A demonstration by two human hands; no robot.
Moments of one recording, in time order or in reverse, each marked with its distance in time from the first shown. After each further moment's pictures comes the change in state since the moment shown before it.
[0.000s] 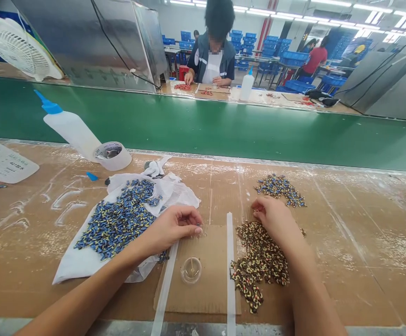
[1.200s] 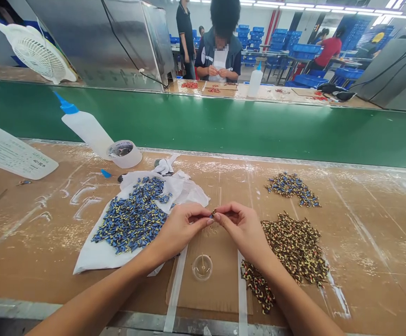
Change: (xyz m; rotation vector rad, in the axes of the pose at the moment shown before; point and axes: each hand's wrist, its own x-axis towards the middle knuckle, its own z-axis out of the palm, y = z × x) left_hand -0.008 0.013 0.014 0.352 0.236 0.156; right_hand -0.022 -0.105 0.045 0.958 -0.088 -0.029
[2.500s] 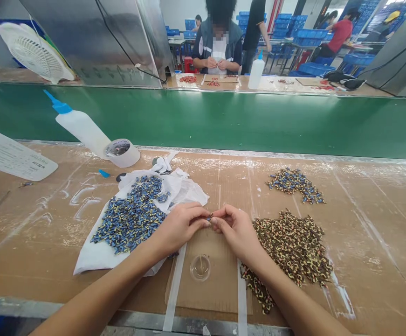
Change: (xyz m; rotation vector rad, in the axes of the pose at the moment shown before) left_hand 0.006 -0.015 -0.003 0.400 -0.142 0.156; right_hand 0.003 0.024 0.009 0.063 -0.058 0.084
